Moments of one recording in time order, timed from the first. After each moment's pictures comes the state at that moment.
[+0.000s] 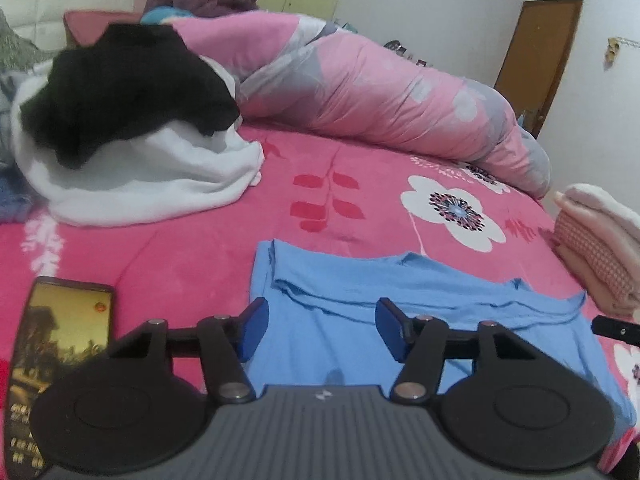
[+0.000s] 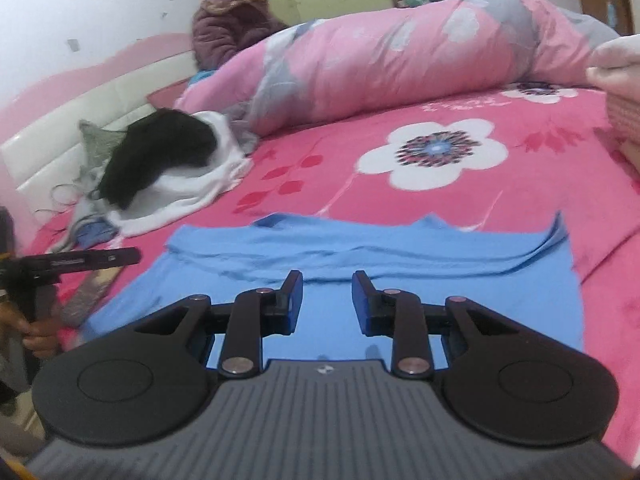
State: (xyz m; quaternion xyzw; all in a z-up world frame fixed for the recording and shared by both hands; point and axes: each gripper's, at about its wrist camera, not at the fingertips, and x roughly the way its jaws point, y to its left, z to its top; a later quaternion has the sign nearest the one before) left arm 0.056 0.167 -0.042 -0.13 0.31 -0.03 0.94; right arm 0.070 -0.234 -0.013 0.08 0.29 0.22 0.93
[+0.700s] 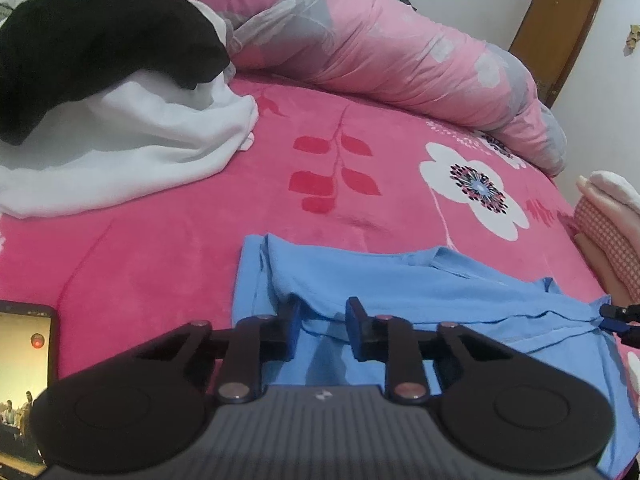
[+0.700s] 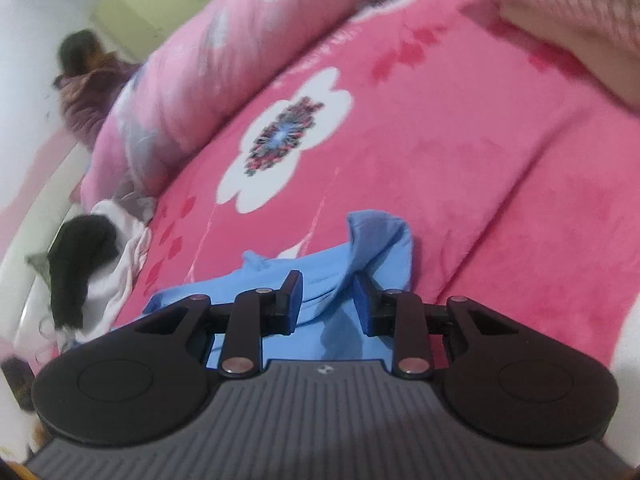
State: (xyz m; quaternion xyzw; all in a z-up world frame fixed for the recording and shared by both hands) left arm 0.127 0.169 -0.070 -0.15 0.38 -0.04 0.91; right arm 0.175 -0.364 -0.074 0.30 0.39 0.13 0.86
